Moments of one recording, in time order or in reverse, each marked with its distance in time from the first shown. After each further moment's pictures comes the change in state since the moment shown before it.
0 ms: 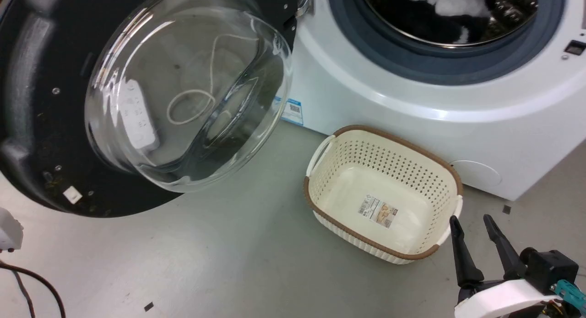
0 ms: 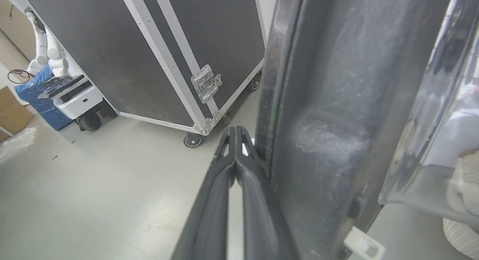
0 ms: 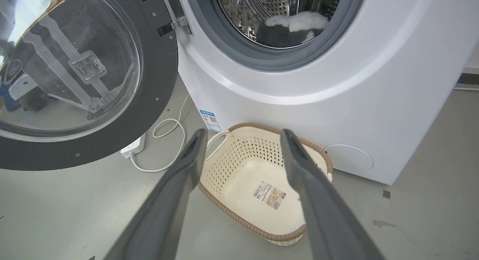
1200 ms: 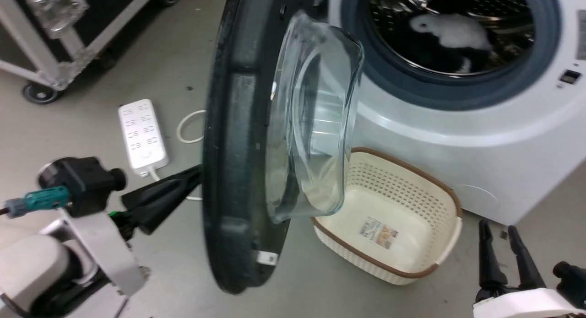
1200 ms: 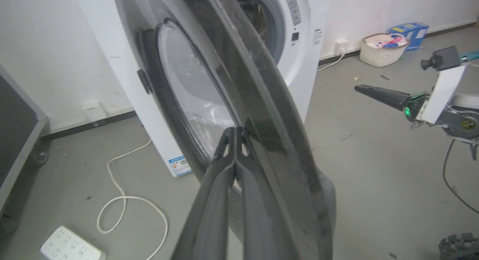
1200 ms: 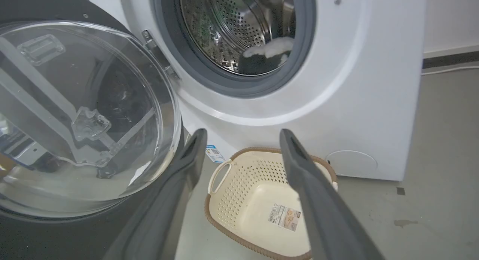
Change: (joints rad) left arm -0.384 0.422 -1.060 -0.596 -0.610 -0.038 -0.044; right arm -0.017 0.000 -0.064 0.126 0.213 0.000 -0.113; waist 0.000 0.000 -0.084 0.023
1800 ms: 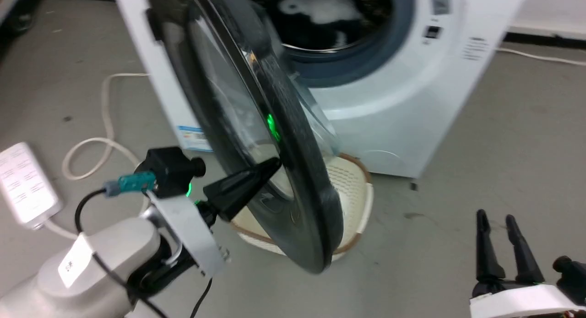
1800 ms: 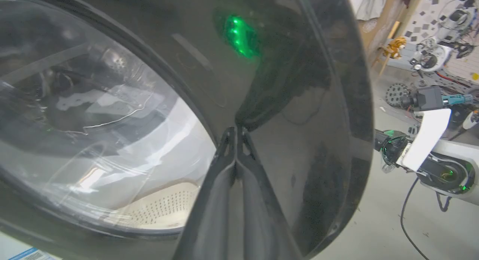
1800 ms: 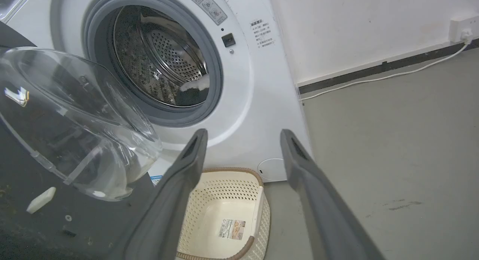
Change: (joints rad) left arm -0.120 -0.315 -0.159 0.217 -0.071 0.000 -0.105; right arm 0.006 0.000 0.022 -0.072 0.013 0.000 -0.003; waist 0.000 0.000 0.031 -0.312
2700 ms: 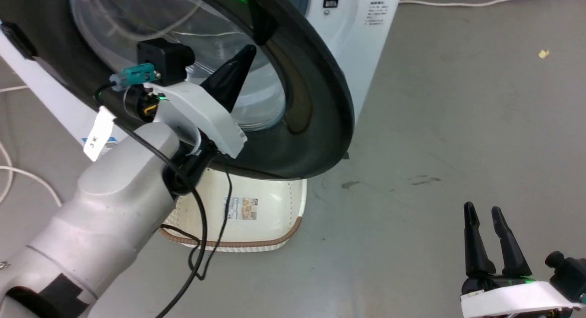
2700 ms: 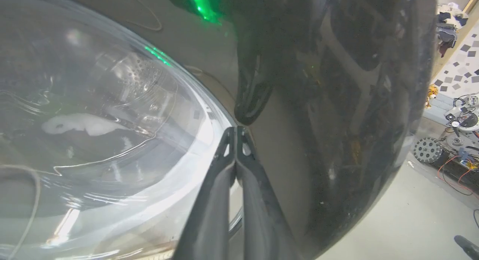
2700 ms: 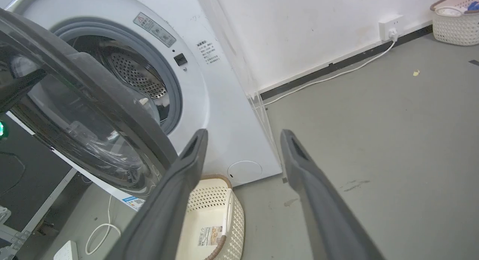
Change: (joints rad) left arm -0.236 -0.334 0.128 0.593 -0.082 0.051 -0.008; right arm 0.000 0.000 0.066 -0.053 0.070 0.000 0.000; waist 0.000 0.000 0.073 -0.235
